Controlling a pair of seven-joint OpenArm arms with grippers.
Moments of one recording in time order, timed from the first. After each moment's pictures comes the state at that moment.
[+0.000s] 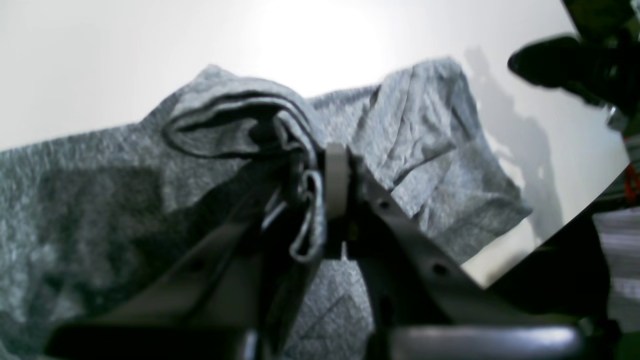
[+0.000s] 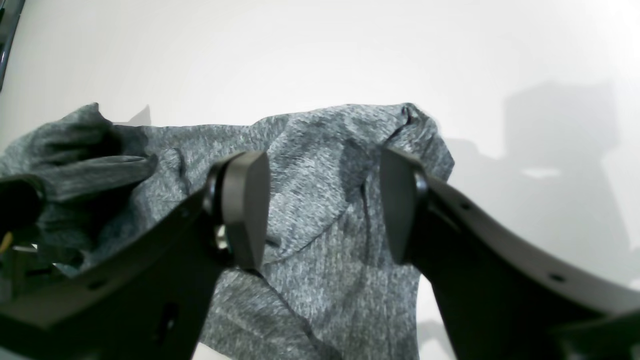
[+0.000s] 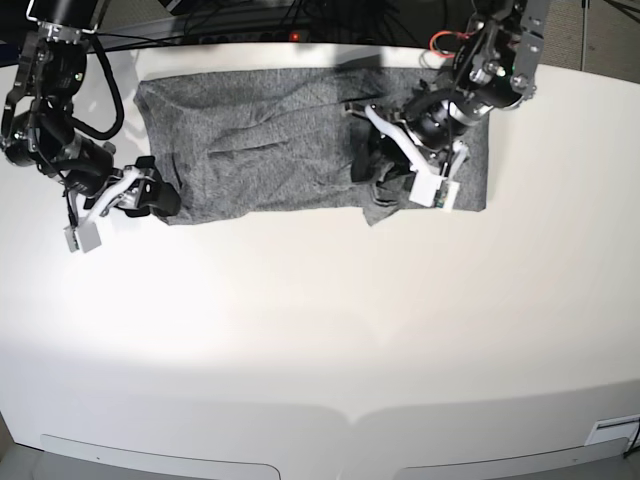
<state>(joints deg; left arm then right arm) 19.5 -7.1 14.3 106.6 -30.1 -11.7 34.4 -8.0 19.3 24.9 92.2 50.3 34.4 -62.3</state>
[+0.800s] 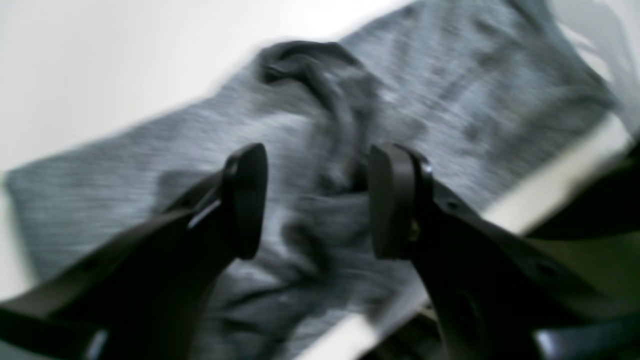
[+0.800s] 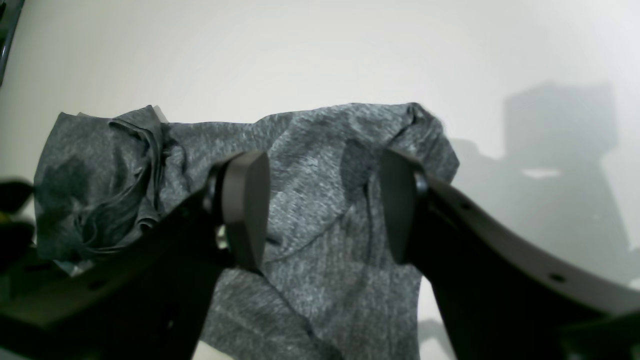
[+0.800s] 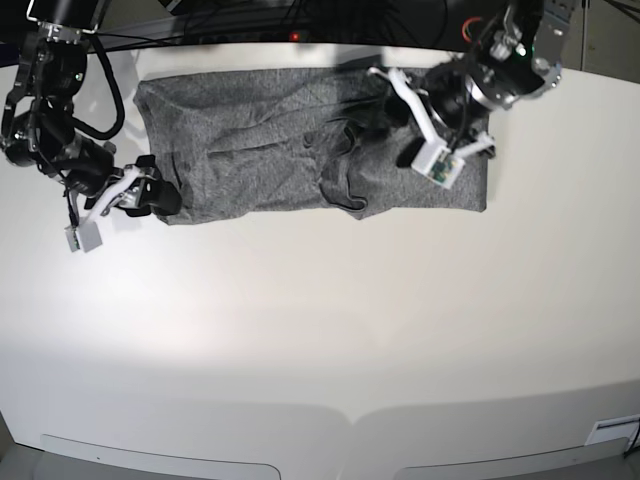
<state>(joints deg) 24.0 -14.4 15.2 113.0 -21.6 -16.6 35.7 -8.0 19.3 24.9 92.2 50.3 34.4 -62.3</state>
